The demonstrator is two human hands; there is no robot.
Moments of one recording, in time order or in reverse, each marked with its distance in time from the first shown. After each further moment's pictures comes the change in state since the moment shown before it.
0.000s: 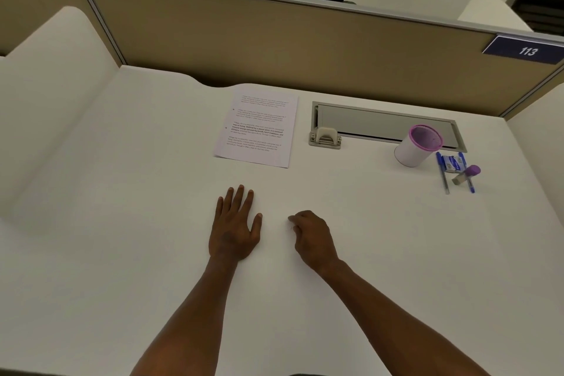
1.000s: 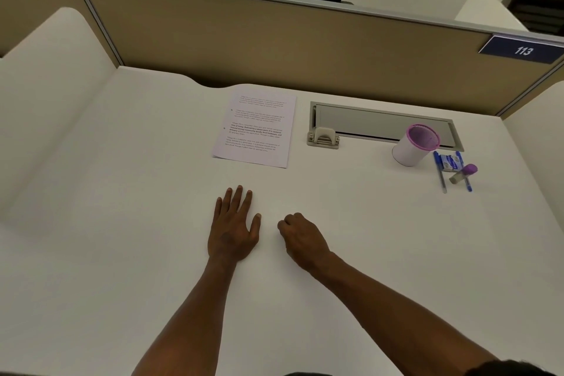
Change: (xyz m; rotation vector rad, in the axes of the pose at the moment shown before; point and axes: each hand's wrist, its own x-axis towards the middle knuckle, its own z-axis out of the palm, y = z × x) left_hand 0.000 -0.002 0.002 -0.008 -0.011 -0.002; right_hand 0.004 -0.020 0.000 -0.411 -0.191 -0.285
